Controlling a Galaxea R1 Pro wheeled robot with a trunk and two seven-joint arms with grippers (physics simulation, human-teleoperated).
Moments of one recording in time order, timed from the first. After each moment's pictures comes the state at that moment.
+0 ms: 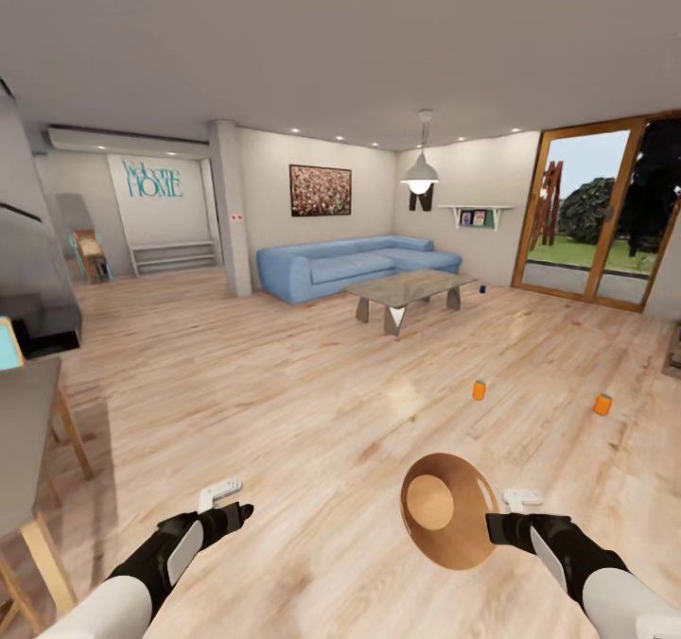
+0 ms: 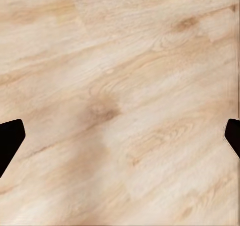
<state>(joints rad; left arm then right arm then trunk) -0.62 0.04 0.11 -0.38 0.25 0.29 -0.07 -0.66 -0.21 -0.08 -0.30 0.04 0.29 0.24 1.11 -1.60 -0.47</state>
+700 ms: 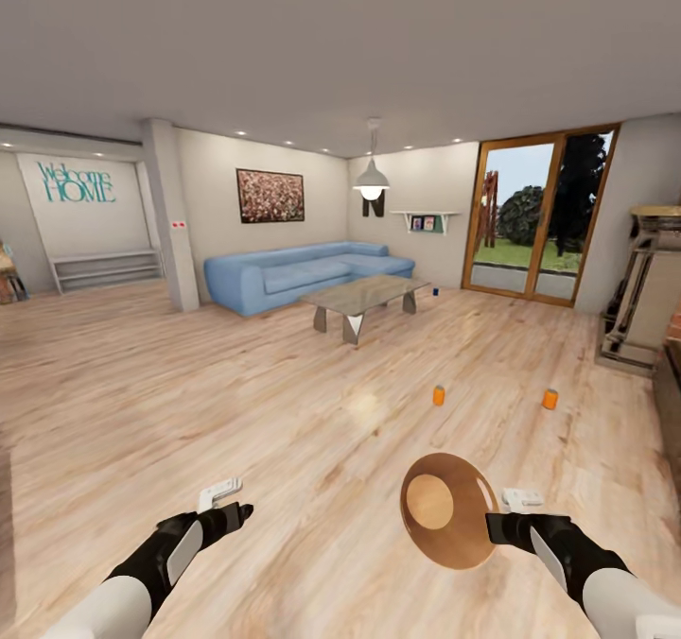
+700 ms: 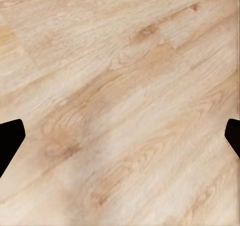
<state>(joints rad) -0.62 0.04 0.11 -0.38 0.25 0.30 -0.07 -0.66 -0.21 -0.08 -0.30 0.04 0.28 0.24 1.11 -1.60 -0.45</state>
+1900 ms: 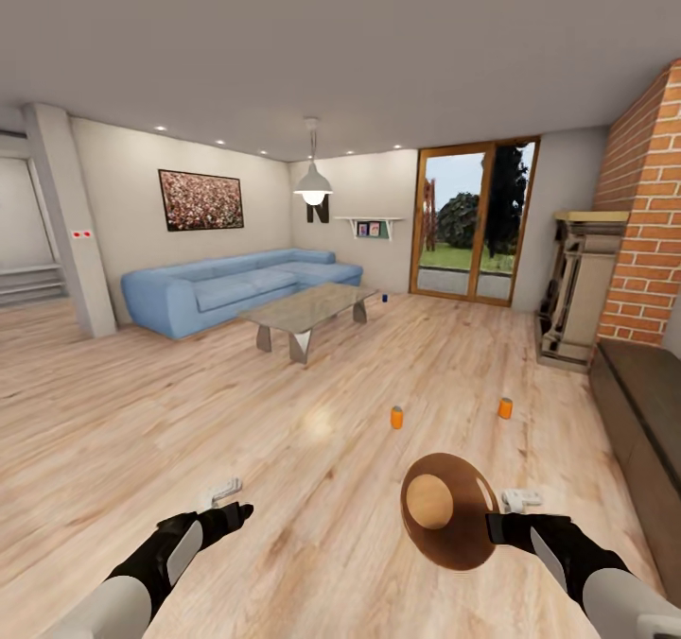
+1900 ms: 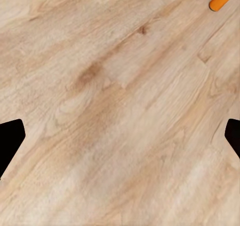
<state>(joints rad) -0.62 0.04 0.11 -0.38 0.25 0.30 -0.07 -0.66 -0.21 -0.08 -0.29 0.04 0.28 0.24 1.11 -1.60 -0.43</state>
